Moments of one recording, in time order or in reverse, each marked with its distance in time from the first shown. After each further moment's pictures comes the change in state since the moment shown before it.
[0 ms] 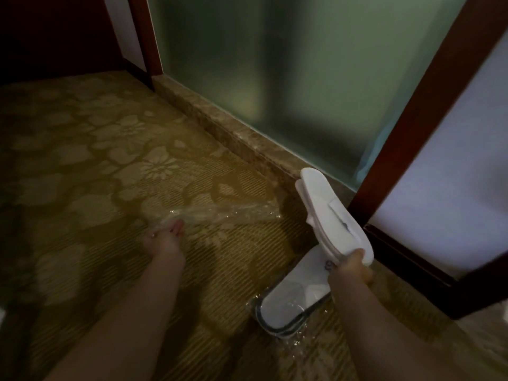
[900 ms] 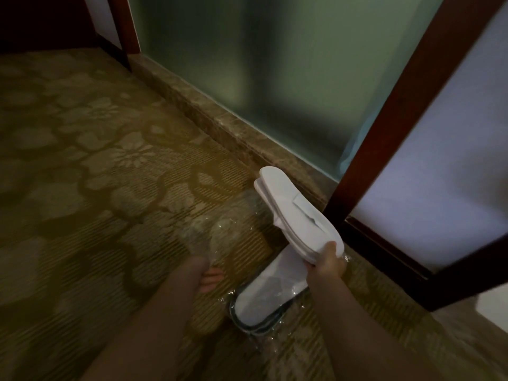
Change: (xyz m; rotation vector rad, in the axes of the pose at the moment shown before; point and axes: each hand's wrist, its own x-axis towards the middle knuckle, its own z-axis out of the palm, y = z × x) left_hand -0.015 -0.111 0.003 1.003 -0.313 -0.407; right_hand 0.037 0.009 0.011 0.115 -0.181 0.072
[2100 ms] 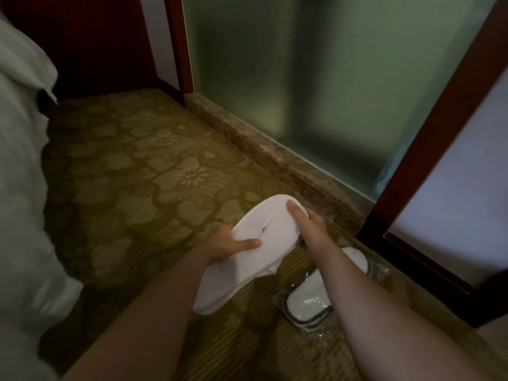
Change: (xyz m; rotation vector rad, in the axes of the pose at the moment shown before) left_hand -0.105 0.037 -0.109 0.509 -0.038 0.718; right_hand -0.142 0.008 0.055 -0.571 -0.815 -0.261
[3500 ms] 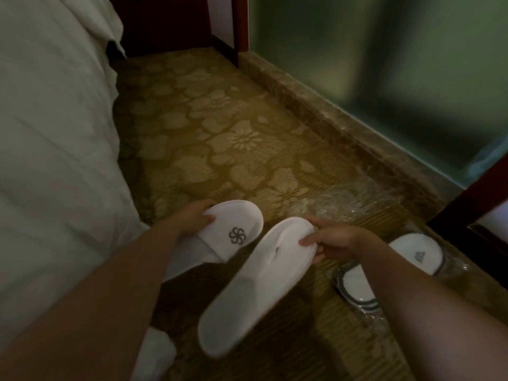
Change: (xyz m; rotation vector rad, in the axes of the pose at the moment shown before) left_hand -0.041 -0.113 -0.116 0.458 0.089 -0.198; right_hand 0.014 0.062 0.052 -0.450 -0.639 0.420
